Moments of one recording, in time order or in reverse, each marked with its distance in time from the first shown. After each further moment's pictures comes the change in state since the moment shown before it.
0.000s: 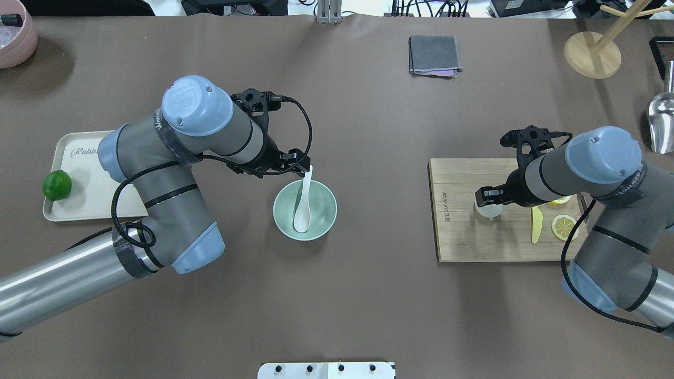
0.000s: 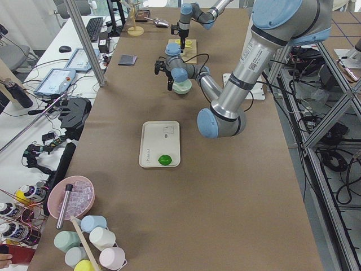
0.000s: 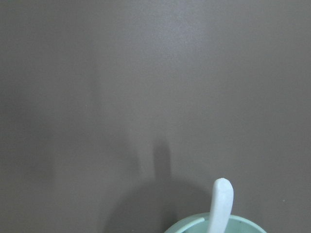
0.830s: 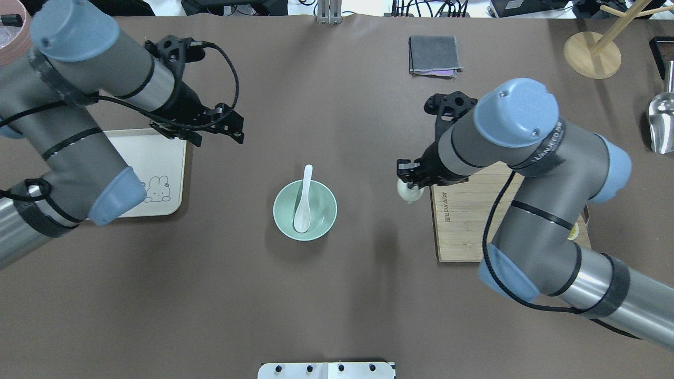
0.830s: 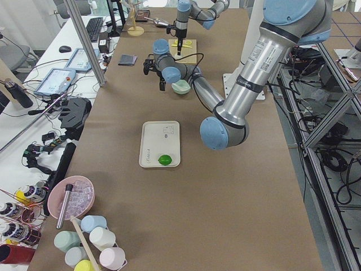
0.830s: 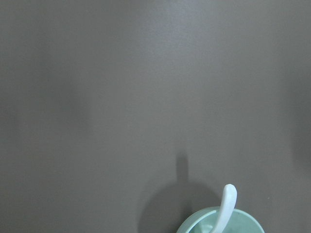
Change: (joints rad) left arm -0.230 0.161 -0.162 0.060 -0.266 0.171; right arm -0.067 0.376 0.058 -0.307 -0.013 0.246
